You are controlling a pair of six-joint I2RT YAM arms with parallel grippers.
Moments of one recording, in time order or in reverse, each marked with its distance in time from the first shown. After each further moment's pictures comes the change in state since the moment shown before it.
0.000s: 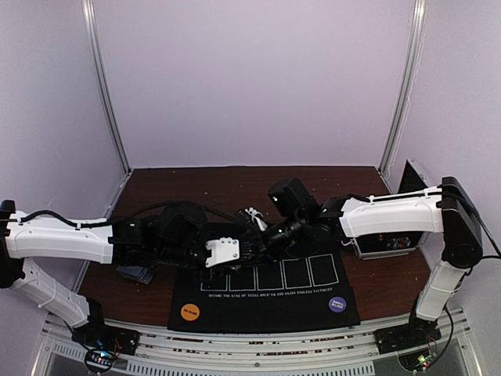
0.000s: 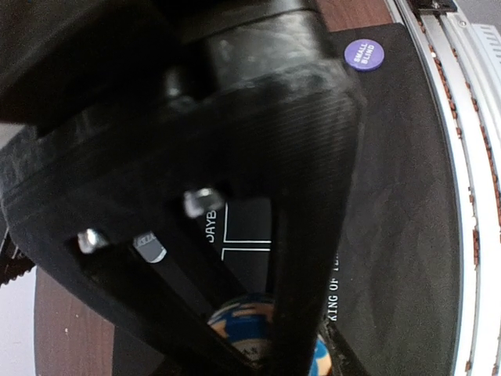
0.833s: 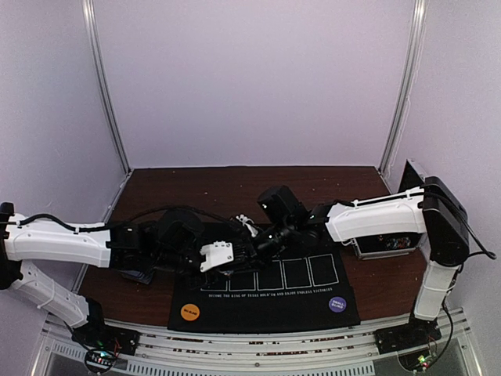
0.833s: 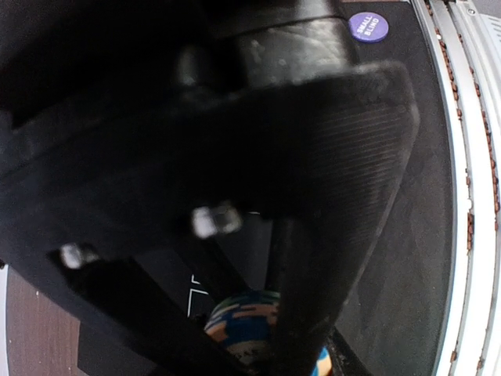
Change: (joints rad) left arm 0.000 -0.027 -0.056 -0.040 -0.015 -0.120; right arm 0.018 0.094 0.032 0.058 -0.022 0.003
